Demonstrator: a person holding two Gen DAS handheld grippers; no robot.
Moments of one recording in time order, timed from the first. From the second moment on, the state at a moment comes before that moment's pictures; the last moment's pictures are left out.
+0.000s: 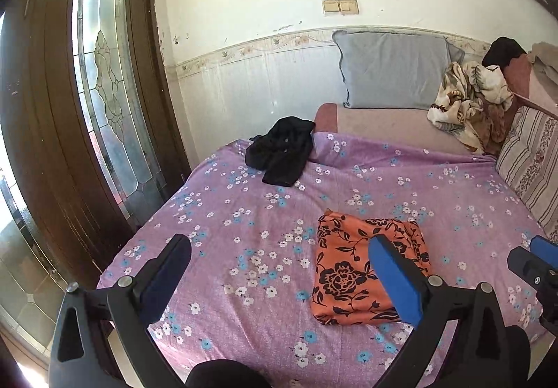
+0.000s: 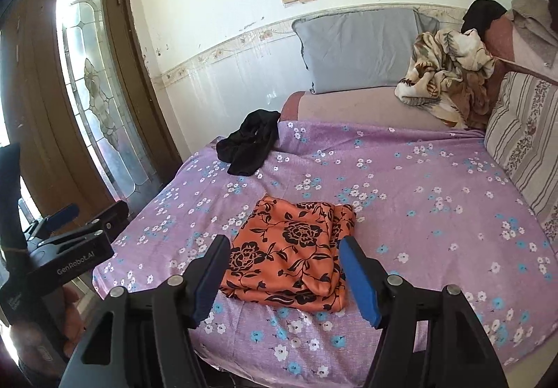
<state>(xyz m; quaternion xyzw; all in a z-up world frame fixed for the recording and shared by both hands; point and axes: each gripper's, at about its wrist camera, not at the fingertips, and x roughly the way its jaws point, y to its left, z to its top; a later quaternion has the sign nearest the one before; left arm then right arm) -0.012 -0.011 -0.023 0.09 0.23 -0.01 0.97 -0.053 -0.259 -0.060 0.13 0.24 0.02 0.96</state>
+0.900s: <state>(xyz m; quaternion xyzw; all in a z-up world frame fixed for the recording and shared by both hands) -0.058 0.009 0.028 0.08 0.21 -0.02 0.97 -0.097 -0.225 -0.015 0.09 0.20 0.02 0.98</state>
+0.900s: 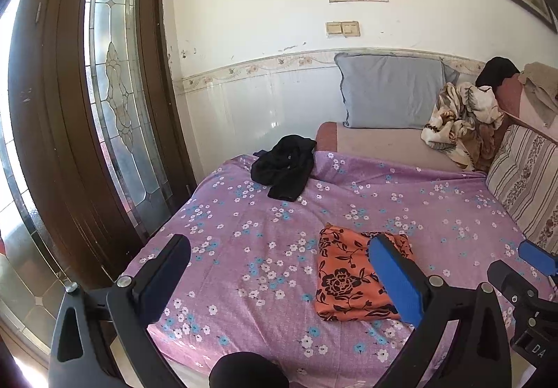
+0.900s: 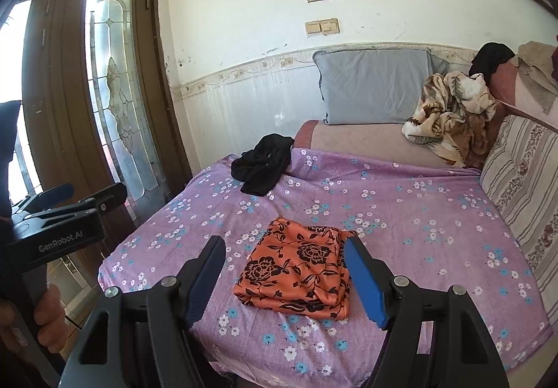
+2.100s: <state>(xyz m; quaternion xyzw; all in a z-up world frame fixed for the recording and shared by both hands) -0.067 0.014 0.038 0.08 0.19 -0.05 0.98 -0.094 -0.220 -0.009 0.09 0.20 0.00 0.98</state>
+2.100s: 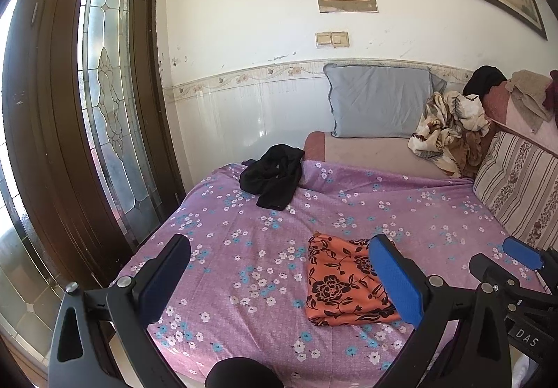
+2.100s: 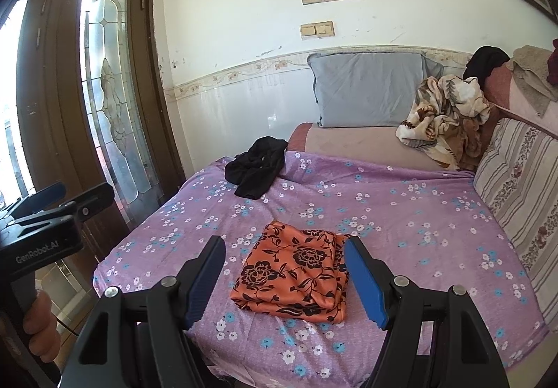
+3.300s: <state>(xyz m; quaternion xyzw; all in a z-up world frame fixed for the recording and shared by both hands) -0.038 0.018 0.020 0.08 0.21 -0.05 0.97 -0.058 -0.207 -0.019 0.06 0.23 0.00 0.97</state>
